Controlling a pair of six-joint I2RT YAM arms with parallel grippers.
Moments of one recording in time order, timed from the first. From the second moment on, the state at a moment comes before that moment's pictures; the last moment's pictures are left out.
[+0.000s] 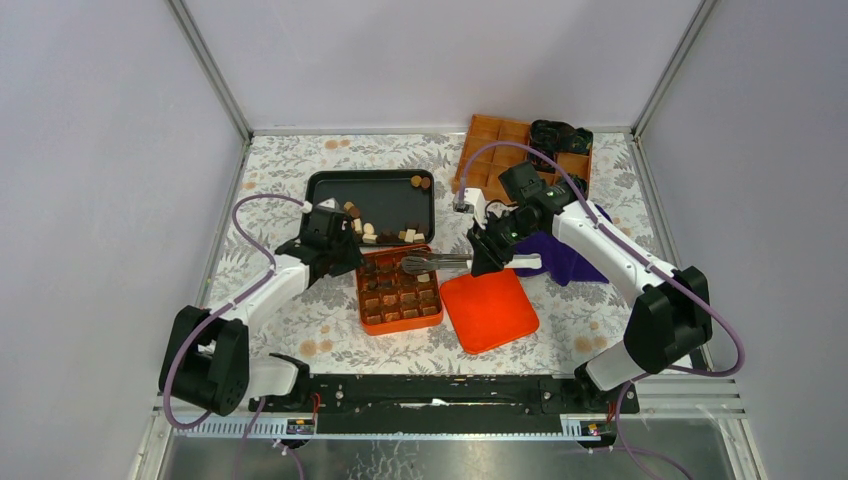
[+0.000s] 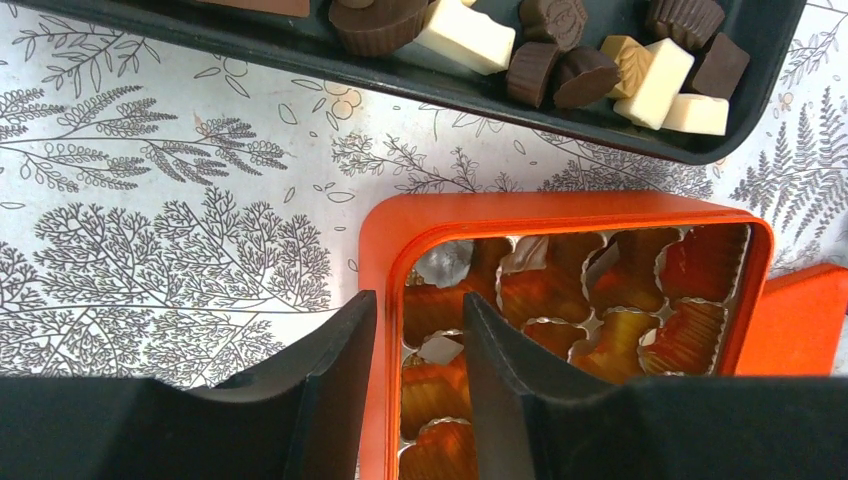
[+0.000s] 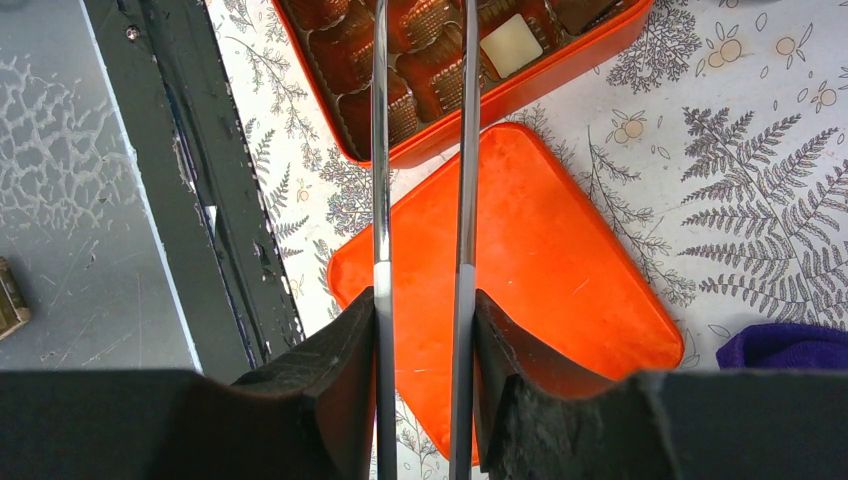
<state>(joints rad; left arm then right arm) -0.31 1.29 0.71 -0.34 -0.01 -0.64 0.50 1.52 1.28 -0.93 -0.70 -0.53</state>
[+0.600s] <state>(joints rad) -0.31 1.31 0.71 -0.34 -0.03 -0.60 0.50 1.52 1.27 -0.93 -0.70 -0.53</state>
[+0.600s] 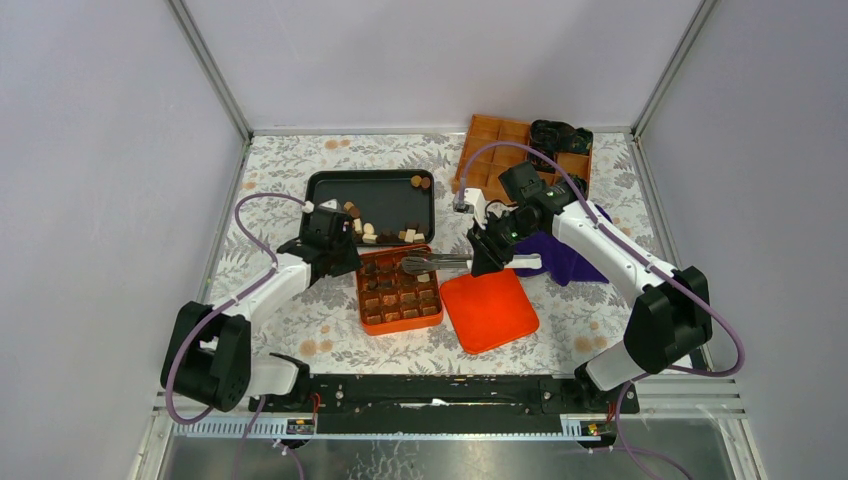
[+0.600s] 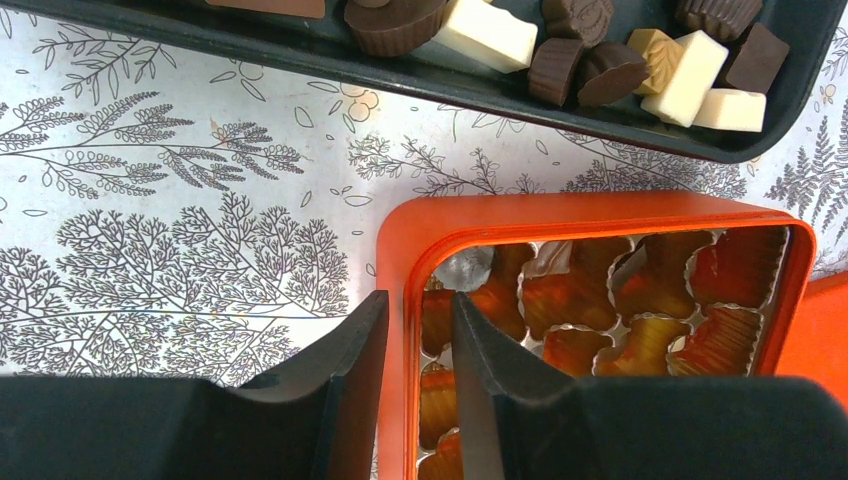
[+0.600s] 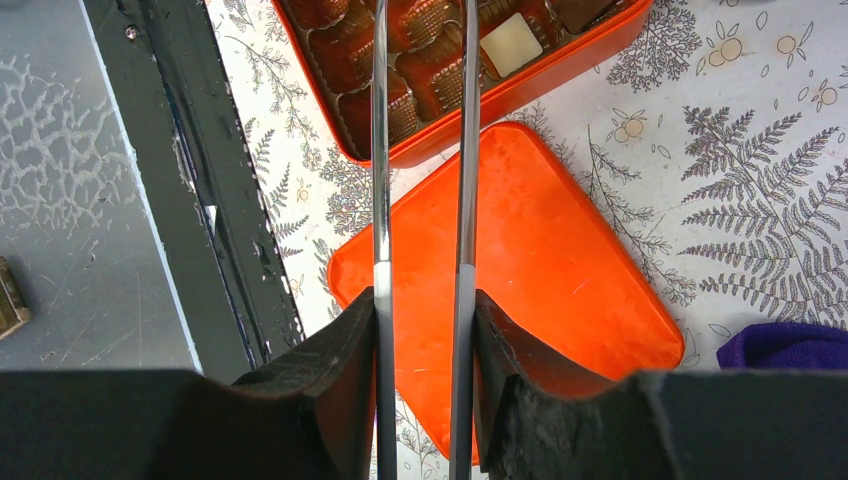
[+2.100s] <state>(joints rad) -0.32 1.09 0.62 -0.30 -0.14 -0.56 0.50 1.47 1.33 -0.99 -0.70 -0.57</state>
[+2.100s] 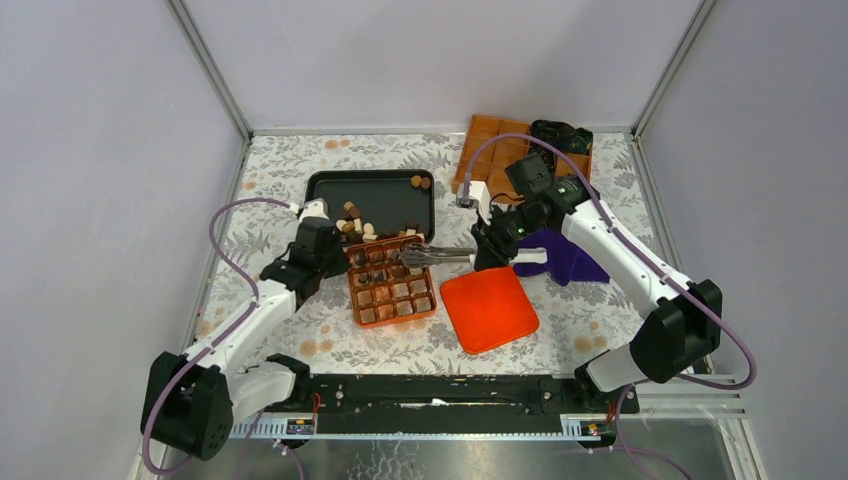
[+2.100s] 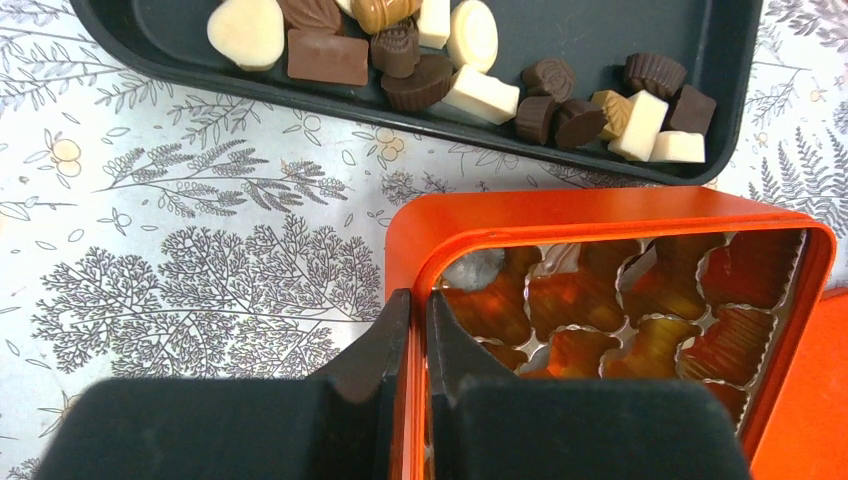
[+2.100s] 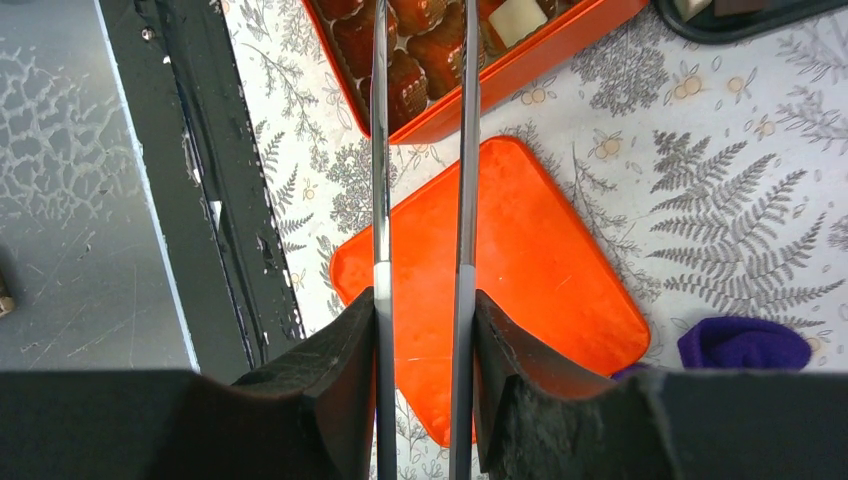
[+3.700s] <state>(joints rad) -0.37 1.21 0.60 -0.24 -0.18 -0.59 0.65 1.48 1.24 -0.98 -0.45 -0.70</state>
